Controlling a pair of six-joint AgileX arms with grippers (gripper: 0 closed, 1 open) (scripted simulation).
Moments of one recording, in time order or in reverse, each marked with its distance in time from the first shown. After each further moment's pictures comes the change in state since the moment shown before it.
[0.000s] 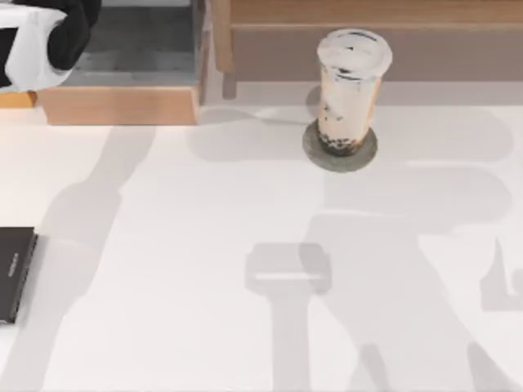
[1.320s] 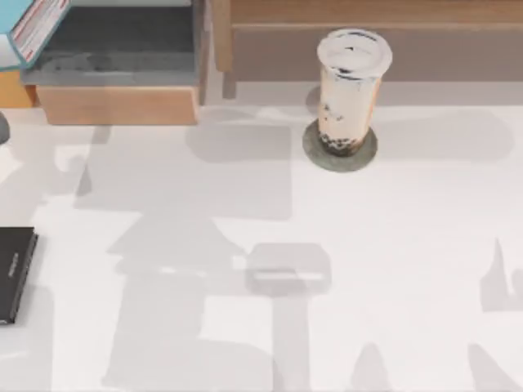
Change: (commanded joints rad) left arm 0.451 -0.595 -0.839 0.135 0.562 1.375; right arm 0.000 0.000 0.000 0.000 0.000 0.000
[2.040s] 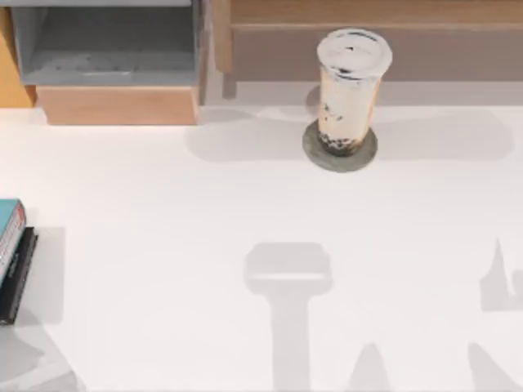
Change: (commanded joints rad) left arm 0.520 -0.062 -0.466 -0.160 0.289 0.648; right arm 0.000 0.000 0.000 0.000 0.000 0.000
